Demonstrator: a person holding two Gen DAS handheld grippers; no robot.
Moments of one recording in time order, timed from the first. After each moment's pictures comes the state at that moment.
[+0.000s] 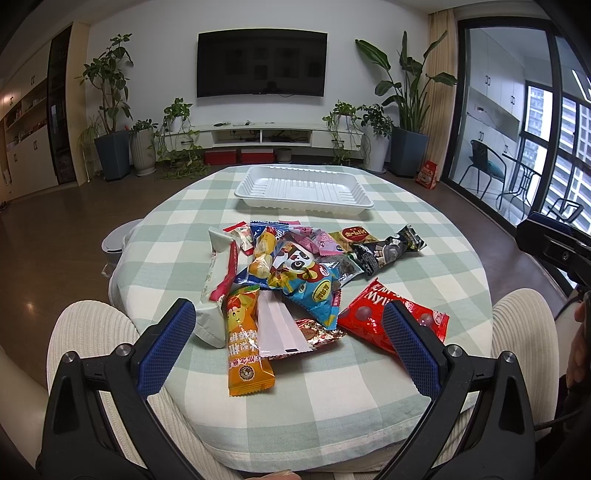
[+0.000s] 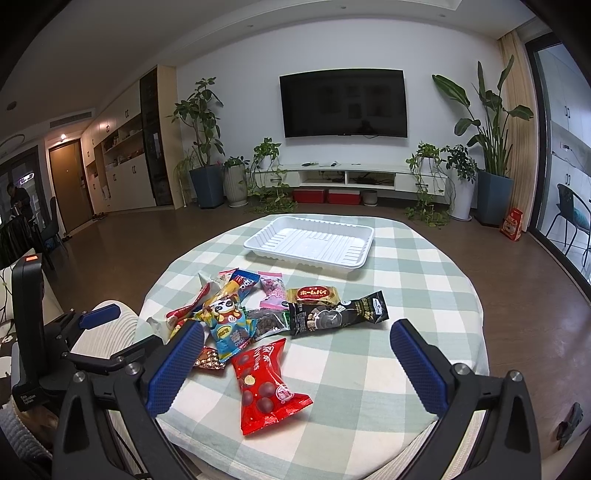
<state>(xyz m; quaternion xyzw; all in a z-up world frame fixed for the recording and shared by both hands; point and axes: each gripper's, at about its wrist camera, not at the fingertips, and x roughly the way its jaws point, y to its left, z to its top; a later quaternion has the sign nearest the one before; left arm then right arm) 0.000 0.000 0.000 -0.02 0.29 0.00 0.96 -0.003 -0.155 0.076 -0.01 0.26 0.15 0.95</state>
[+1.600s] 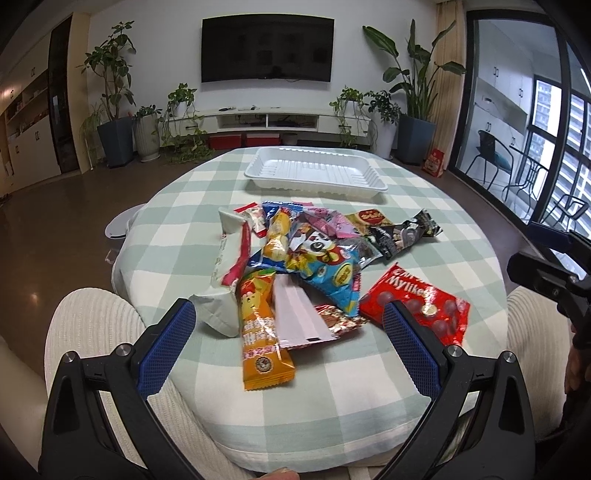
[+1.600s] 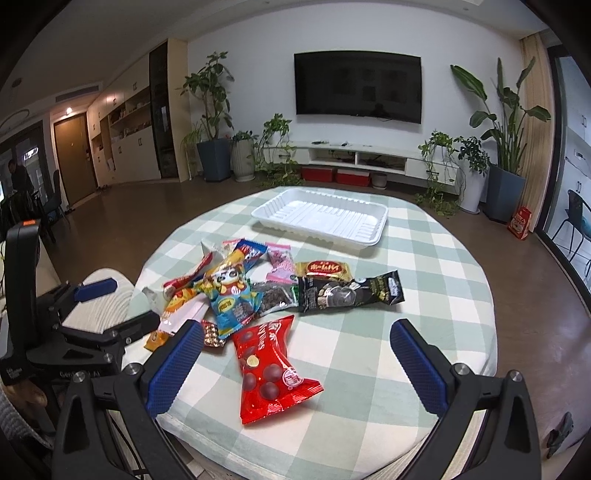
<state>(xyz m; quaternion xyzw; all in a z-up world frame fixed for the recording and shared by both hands) 0.005 0.011 -0.011 -0.02 0.32 0.01 0.95 0.003 -0.143 0.055 -0.05 0.31 0.17 0.93</state>
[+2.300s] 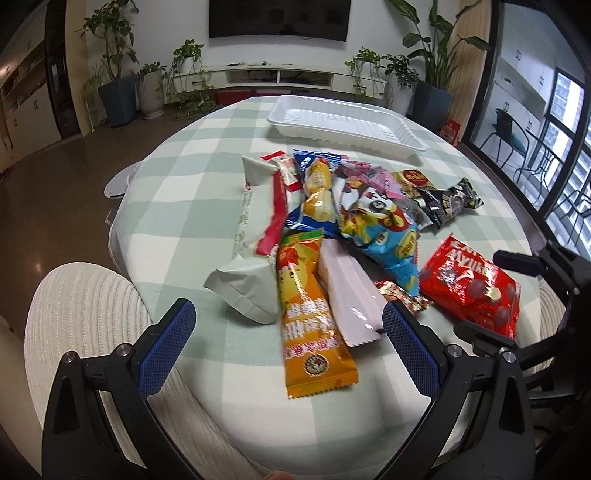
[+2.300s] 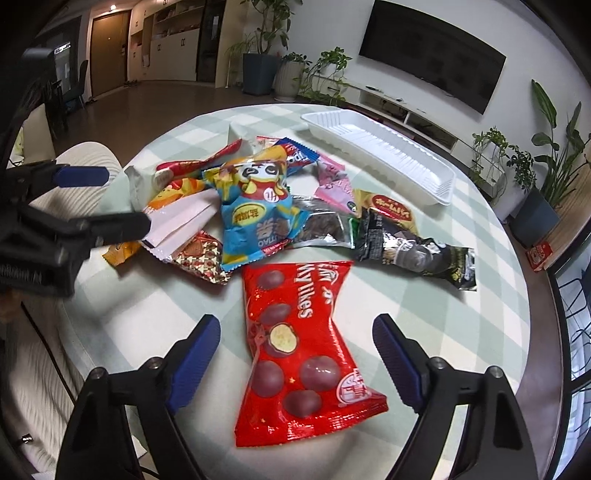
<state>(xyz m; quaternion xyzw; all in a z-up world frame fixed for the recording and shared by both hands) 0.053 0.061 -0.054 -0.05 0.41 0.02 0.91 0.031 -0.087 -0.014 -0.21 0.40 0.20 0.87</state>
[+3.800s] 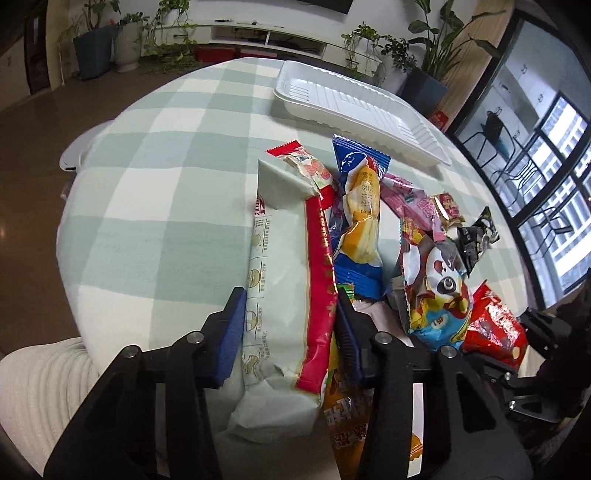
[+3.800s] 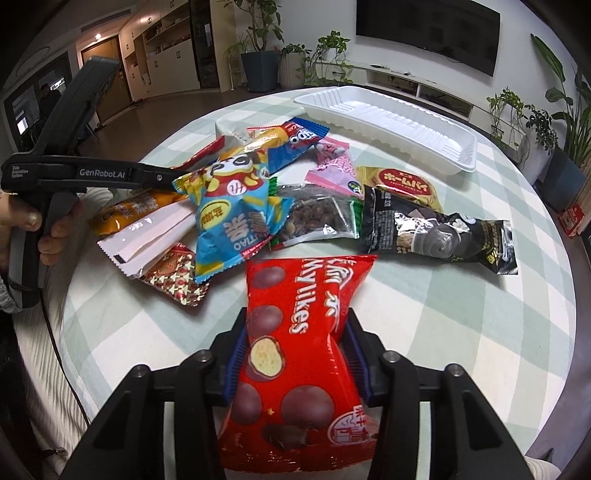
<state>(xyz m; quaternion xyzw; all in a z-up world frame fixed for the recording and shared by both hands) 0.168 0.123 -0.083 -0.12 0.47 -0.04 0.87 0.082 -0.091 -0.036 -0.12 0.45 0.24 0.85</state>
